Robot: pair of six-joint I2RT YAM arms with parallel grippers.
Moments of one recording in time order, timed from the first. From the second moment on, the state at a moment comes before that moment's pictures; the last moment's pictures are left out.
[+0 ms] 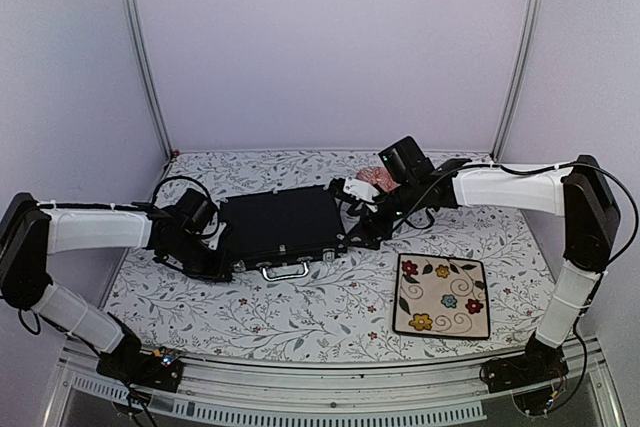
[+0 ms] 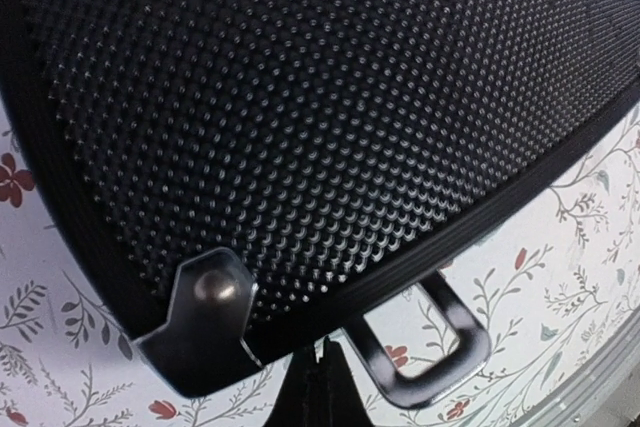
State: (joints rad) left arm -0.53 1.42 0.71 -0.50 0.18 -0.38; right arm 0.74 1.79 1.30 -0.34 -0.42 -0.51
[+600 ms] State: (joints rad) left arm -0.53 1.39 0.86 -0.63 0.15 -0.45; right arm 0.74 1.79 1.28 -0.34 -0.42 -0.51
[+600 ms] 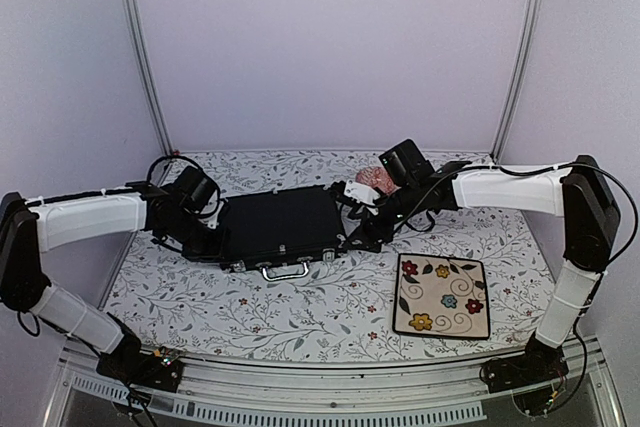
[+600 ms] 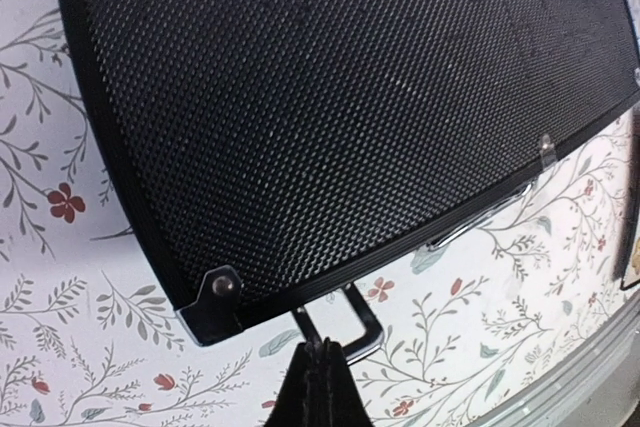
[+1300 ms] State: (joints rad) left arm -0.54 1.43 0.76 -0.49 0.19 -0.50; right arm 0.74 1.79 1.27 -0.34 -0.43 -0.51
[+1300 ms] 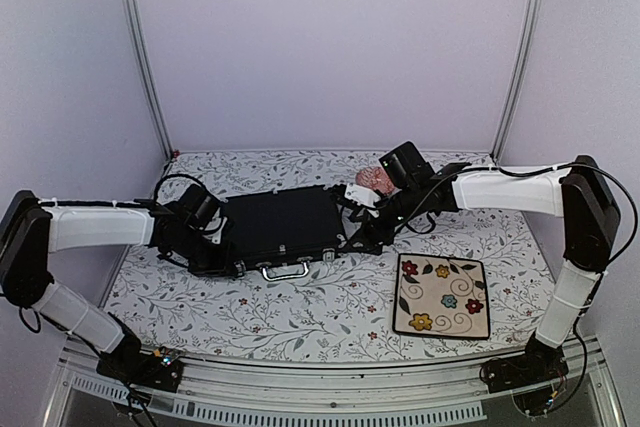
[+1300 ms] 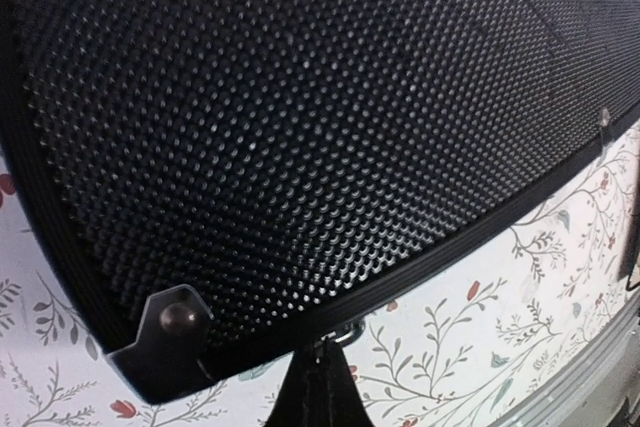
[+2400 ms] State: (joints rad) left arm -0.56 1.21 0.76 -0.48 0.08 -0.38; right arm 0.74 1.79 1.27 -0.34 -0.43 -0.51
